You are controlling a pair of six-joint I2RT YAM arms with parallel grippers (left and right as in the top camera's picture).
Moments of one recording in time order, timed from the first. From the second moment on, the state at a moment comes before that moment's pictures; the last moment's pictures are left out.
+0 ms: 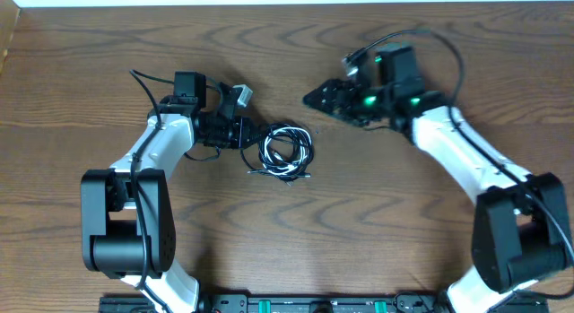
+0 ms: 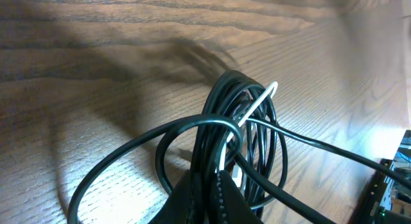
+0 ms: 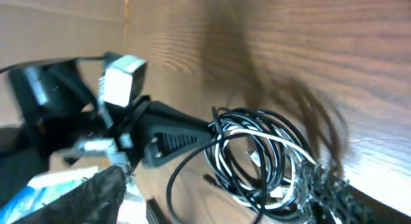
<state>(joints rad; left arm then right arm) -0.03 1.83 1.10 -0.55 0.76 0.09 0.31 1.79 1.23 -0.23 -0.80 0.66</state>
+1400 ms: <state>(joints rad) -0.03 1.83 1.10 -0.55 0.76 0.09 0.62 1.65 1.24 -0.36 -0.26 -0.03</state>
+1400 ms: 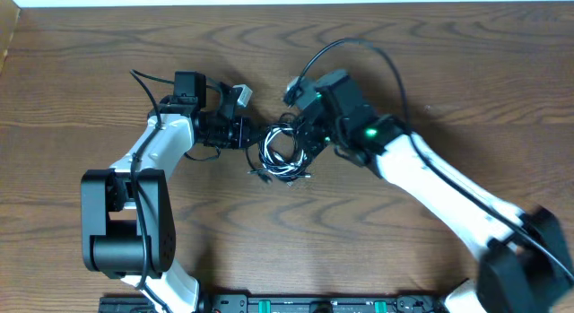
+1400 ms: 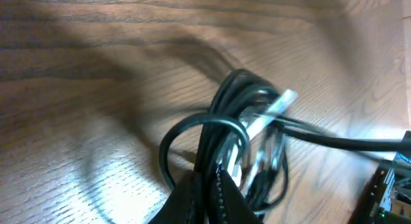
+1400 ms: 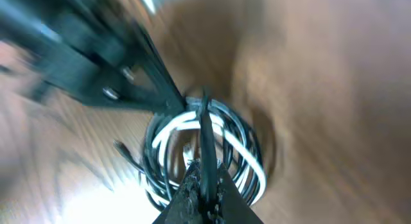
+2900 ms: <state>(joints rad) -0.03 1.63 1.10 -0.50 0.99 0.00 0.62 1.86 1.25 -0.23 -0.42 0.16</state>
